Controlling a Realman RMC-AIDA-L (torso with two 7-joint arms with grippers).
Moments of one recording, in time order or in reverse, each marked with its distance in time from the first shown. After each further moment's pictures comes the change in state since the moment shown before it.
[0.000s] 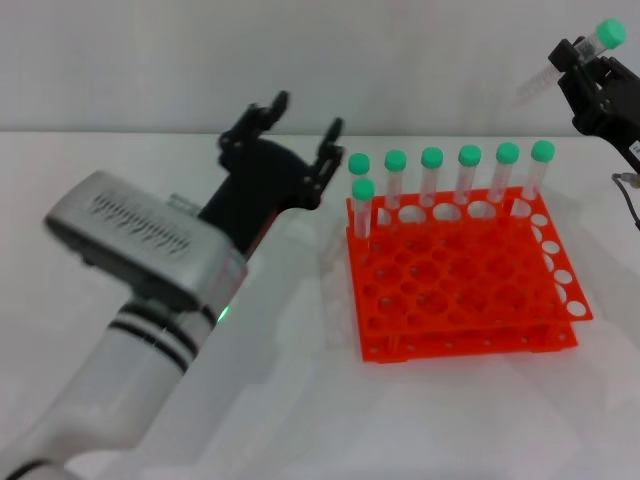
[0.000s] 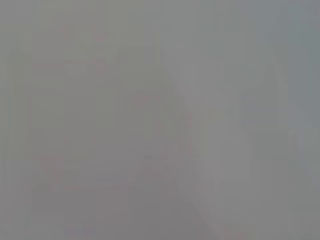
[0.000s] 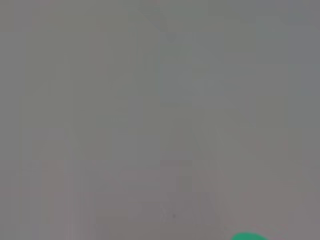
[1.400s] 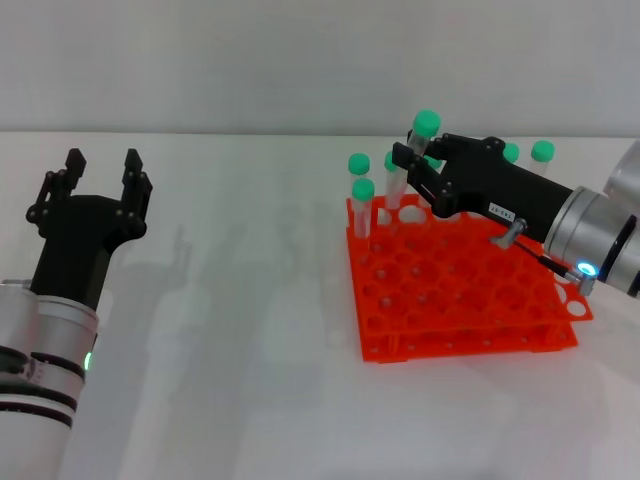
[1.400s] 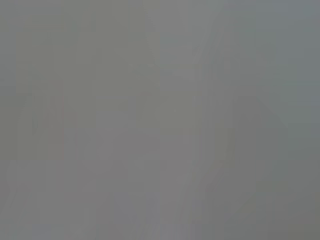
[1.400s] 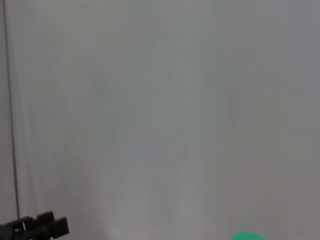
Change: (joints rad) left arm 0.009 0.000 0.116 -0.333 -0.421 -0.376 -0.169; right arm 0.086 0.005 -0.019 -0.103 -0.468 0.257 0.079
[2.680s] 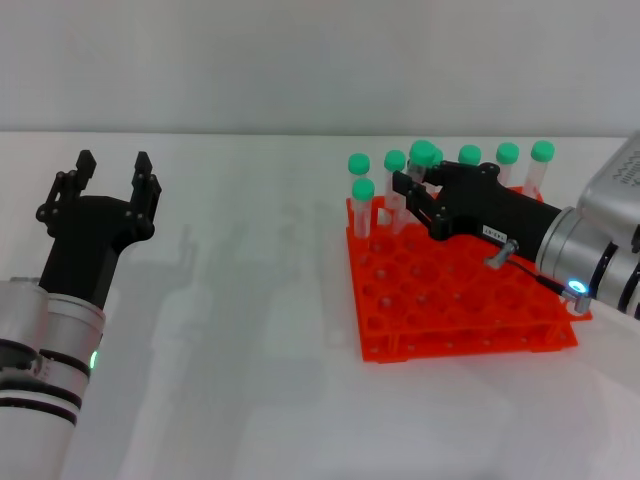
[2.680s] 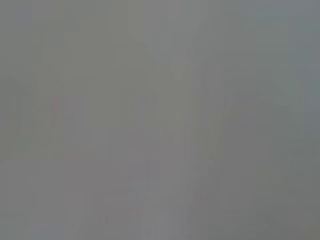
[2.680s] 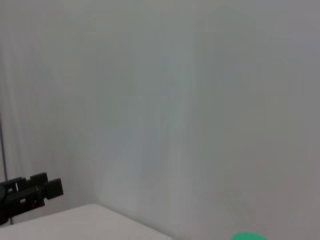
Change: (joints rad) left arm -0.013 -0.001 0.002 -0.014 0.008 0.020 0.001; right arm -0.007 0.013 -0.031 0.000 -0.007 0.091 -0.012
